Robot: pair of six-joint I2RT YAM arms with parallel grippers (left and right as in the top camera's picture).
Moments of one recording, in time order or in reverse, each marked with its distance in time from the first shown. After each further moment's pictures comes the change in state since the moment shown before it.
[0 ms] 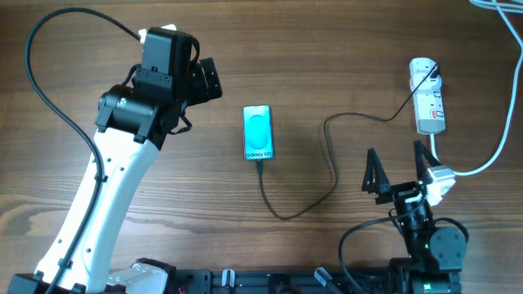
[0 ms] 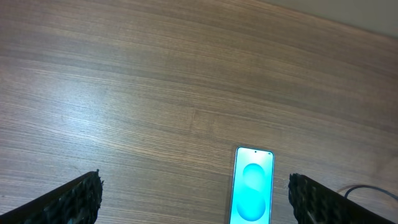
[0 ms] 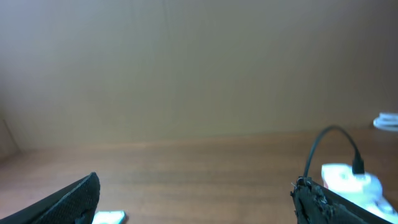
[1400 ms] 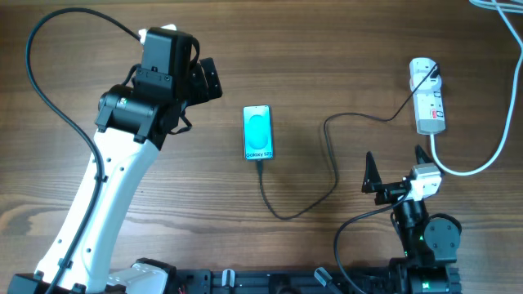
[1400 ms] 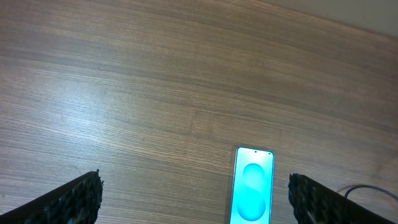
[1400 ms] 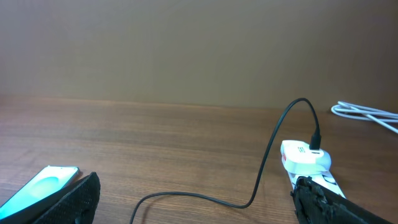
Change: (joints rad) left arm 0.000 0.000 0.000 0.000 0.000 0.000; right arm 0.000 -0.003 -0.013 -0.121 0.069 -0.204
